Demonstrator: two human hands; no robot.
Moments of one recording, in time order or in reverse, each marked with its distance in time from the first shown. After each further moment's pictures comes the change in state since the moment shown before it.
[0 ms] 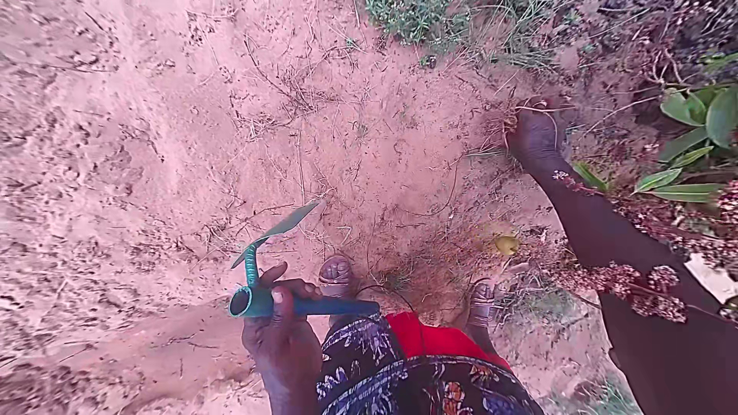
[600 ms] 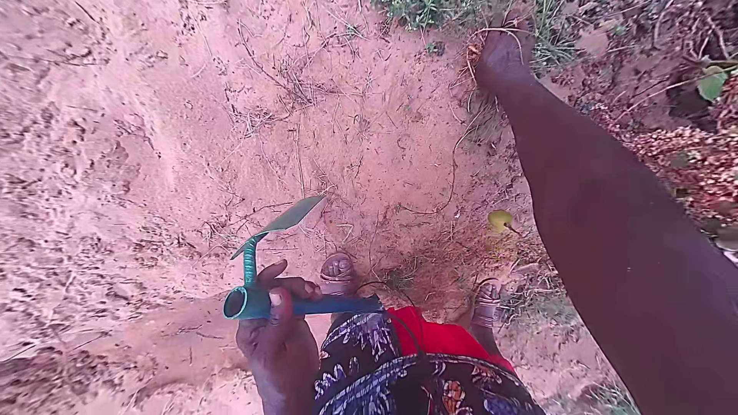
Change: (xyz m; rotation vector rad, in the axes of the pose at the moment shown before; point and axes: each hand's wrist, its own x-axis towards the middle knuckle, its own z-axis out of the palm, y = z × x) left_hand 0.004 0.000 0.004 0.036 -0.052 0.008; right_hand 0.109 -0.094 -0.035 0.098 -0.199 0.150
